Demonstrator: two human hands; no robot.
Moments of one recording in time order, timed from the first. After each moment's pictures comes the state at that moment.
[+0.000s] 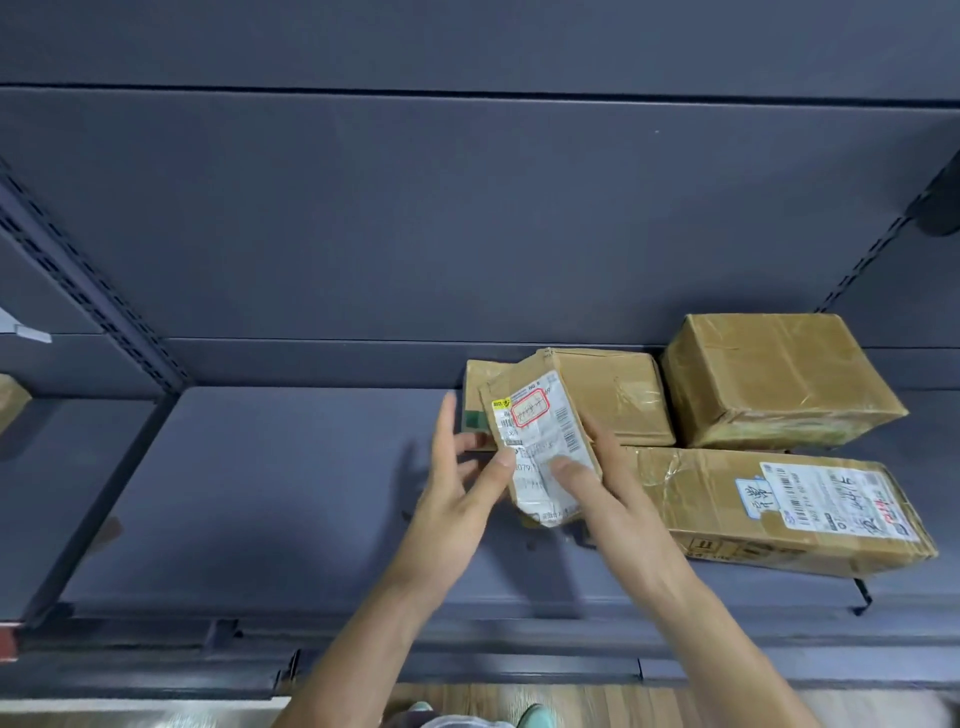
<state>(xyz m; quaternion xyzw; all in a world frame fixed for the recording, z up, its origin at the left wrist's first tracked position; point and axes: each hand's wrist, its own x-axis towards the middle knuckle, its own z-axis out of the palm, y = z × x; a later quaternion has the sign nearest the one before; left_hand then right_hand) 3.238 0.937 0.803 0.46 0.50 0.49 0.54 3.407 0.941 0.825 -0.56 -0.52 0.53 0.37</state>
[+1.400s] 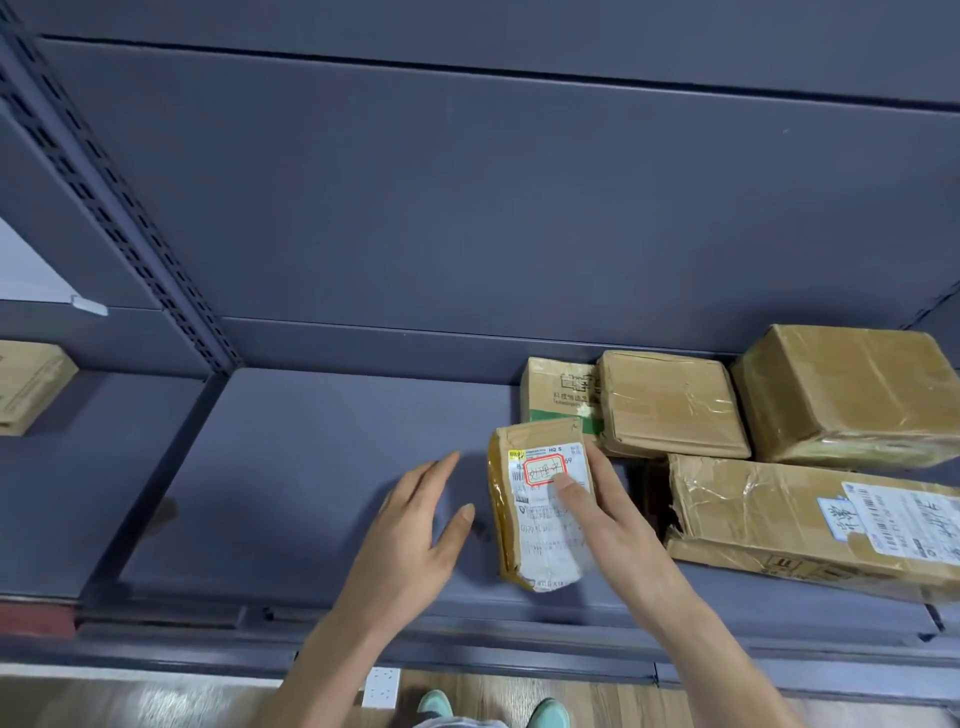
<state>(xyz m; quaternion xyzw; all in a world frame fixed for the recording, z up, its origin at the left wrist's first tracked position) 3.117 0.916 0.757 0.64 0.67 0.25 0.30 3.340 0.944 0.782 -0.58 -0.51 0.55 0.31</state>
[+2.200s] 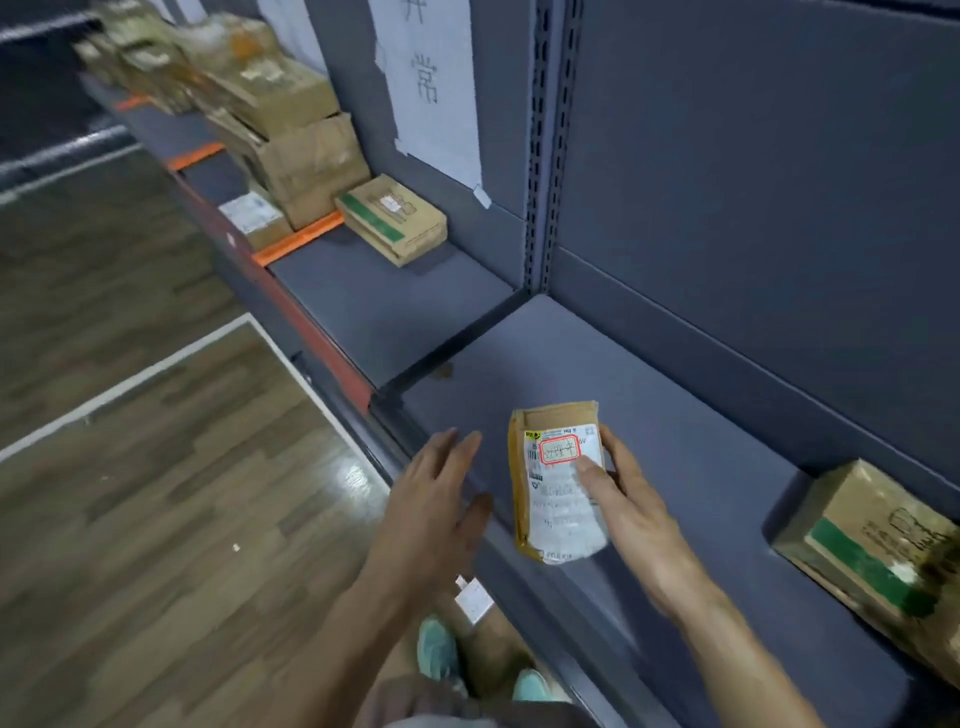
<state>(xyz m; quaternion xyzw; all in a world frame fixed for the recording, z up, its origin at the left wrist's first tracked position) 3.048 0.814 0.758 0.36 0.89 0.24 0.15 3.187 0.981 0.758 -0.37 -0.66 0.65 0.09</state>
